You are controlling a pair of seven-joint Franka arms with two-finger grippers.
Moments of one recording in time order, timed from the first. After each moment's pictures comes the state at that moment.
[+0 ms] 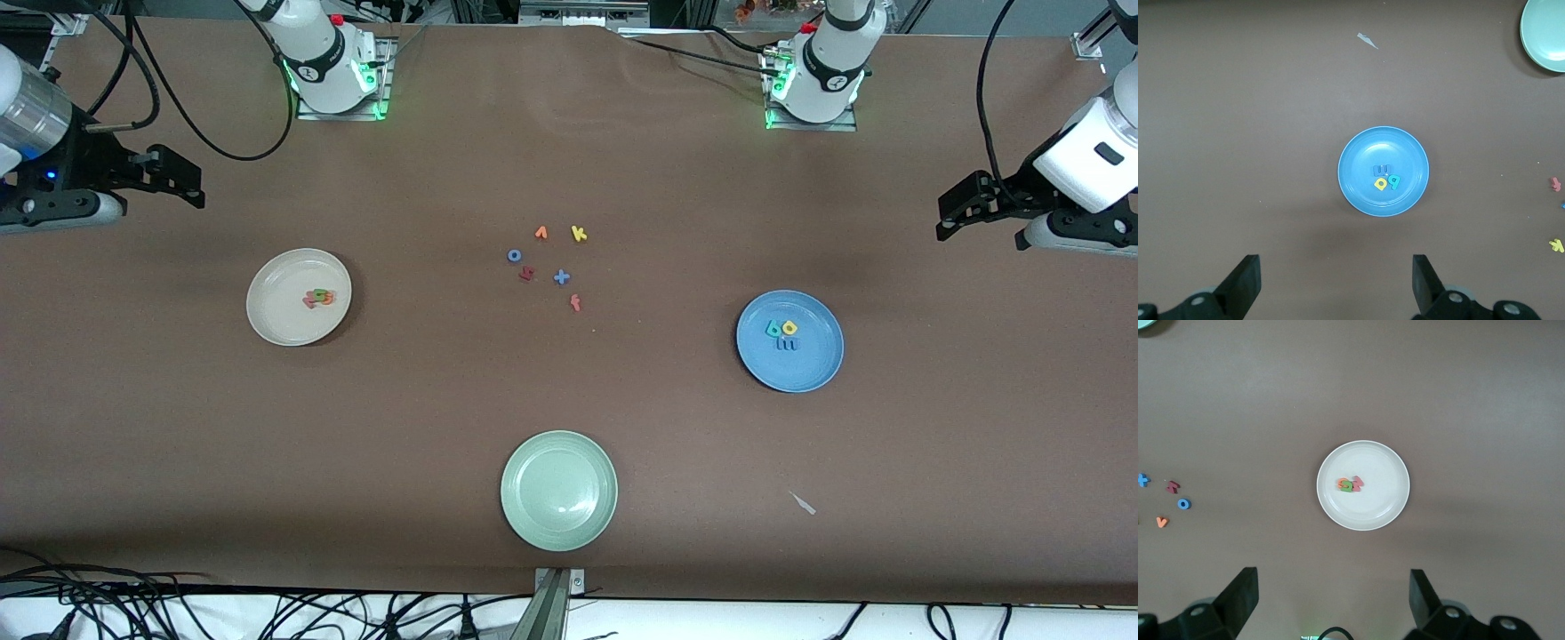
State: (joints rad) left arm -0.02 0.00 -0.03 -1.64 -0.02 1.66 0.05; right arm 0.05 -0.03 0.02 -1.65 0.00 1.56 -0.04
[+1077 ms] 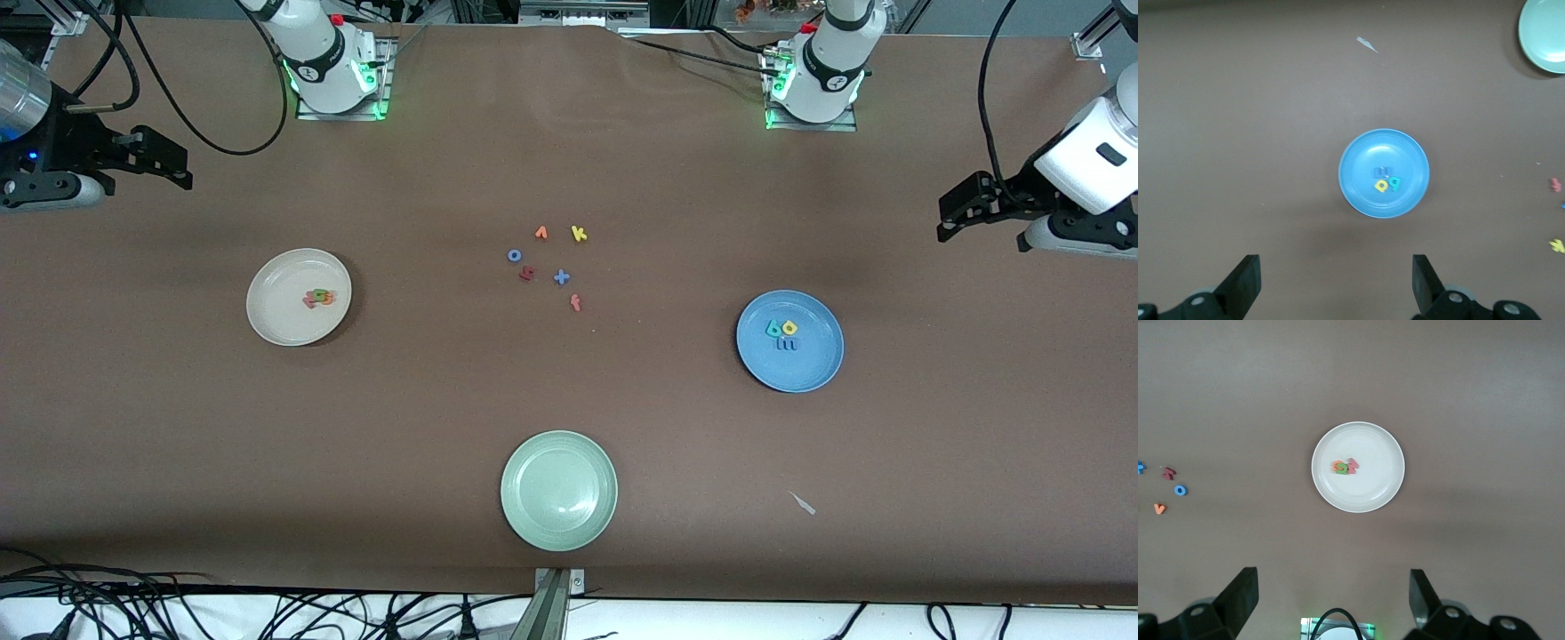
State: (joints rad) left arm -0.02 0.03 -0.04 -1.58 0.01 1.64 0.05; right arm 0.03 -0.05 0.03 -1.66 -0.01 1.51 -0.04
